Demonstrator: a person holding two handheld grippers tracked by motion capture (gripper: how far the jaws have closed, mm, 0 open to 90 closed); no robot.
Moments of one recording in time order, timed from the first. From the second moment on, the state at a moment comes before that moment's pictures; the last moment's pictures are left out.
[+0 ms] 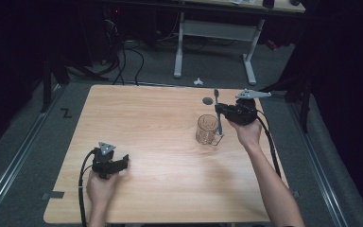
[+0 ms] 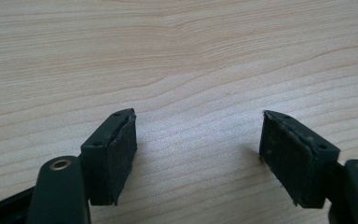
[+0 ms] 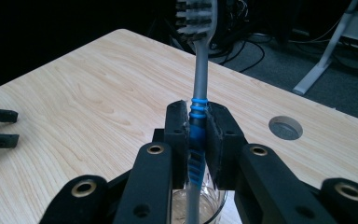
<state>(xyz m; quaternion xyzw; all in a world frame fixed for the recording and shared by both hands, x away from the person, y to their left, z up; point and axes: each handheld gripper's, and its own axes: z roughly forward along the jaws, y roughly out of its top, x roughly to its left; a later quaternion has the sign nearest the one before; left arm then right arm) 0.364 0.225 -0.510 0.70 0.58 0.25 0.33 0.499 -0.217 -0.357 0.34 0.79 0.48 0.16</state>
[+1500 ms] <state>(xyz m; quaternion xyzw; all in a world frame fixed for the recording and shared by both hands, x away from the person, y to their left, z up) 0.364 0.224 -0.510 0.70 0.58 0.25 0.33 0.479 -0.229 -0.361 0.34 0.80 0.47 0.17</state>
